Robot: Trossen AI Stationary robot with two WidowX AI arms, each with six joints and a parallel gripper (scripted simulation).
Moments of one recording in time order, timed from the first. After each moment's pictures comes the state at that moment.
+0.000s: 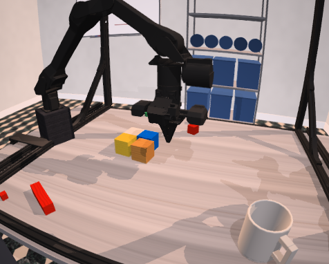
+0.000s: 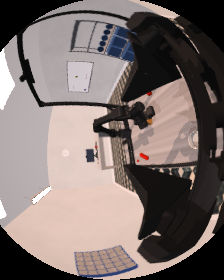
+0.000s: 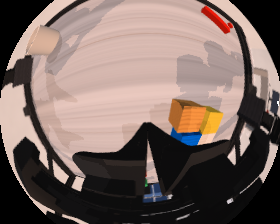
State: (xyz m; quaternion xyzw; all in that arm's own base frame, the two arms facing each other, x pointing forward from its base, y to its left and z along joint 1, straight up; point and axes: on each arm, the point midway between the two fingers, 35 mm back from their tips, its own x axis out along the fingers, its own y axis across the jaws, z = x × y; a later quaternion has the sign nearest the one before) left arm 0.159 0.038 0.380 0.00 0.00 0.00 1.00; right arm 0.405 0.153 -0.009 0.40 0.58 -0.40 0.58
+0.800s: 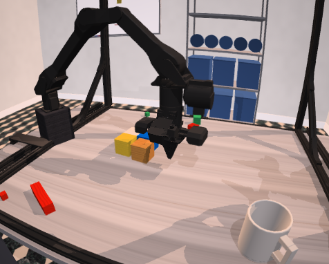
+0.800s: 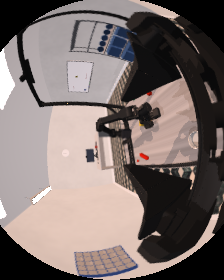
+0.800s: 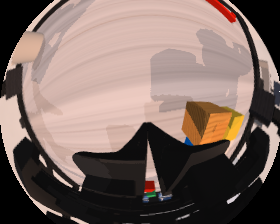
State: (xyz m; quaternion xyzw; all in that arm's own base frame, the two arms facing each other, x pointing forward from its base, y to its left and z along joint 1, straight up) left arm 0.159 0.038 0.380 0.00 0.00 0.00 1.00; right arm 0.408 0.158 -0.060 0.42 0.57 -0.42 0.57
